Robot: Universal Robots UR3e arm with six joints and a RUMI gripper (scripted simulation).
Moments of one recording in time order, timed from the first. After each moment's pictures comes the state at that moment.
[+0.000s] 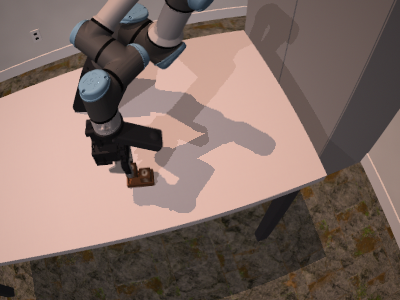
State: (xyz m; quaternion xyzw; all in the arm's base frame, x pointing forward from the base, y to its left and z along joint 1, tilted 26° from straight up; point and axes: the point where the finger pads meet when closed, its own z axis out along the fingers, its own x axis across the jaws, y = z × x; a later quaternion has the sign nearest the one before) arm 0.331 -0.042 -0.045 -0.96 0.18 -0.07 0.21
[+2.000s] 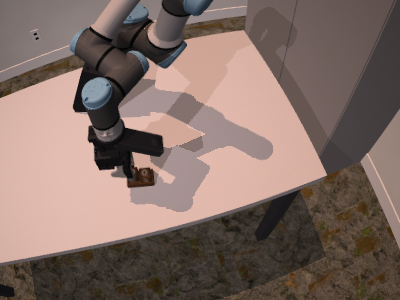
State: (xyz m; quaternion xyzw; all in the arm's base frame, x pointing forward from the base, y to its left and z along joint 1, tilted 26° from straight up) arm 0.336 -0.034 -0.066 -0.96 0.18 -0.07 0.21
